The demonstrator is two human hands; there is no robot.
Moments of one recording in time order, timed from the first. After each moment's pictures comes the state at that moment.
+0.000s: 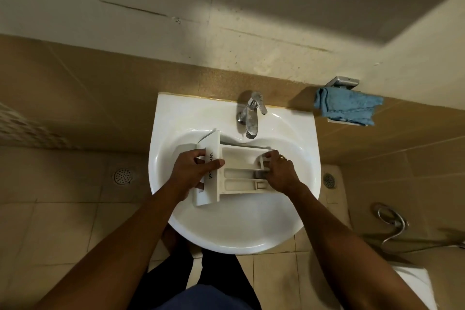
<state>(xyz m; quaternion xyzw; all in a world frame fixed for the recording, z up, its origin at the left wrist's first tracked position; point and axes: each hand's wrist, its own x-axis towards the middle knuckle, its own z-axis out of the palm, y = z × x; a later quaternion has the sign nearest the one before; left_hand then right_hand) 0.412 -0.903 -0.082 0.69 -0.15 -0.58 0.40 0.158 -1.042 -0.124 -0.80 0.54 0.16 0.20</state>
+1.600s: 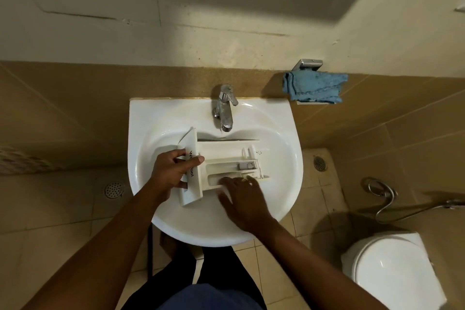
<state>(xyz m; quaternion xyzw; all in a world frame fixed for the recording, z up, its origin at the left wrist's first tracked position) 0.411 -0.904 -0.084 0.69 -0.17 -0.58 0.40 0.177 -0.906 -0.093 -0.88 0.44 -0.01 0.16</state>
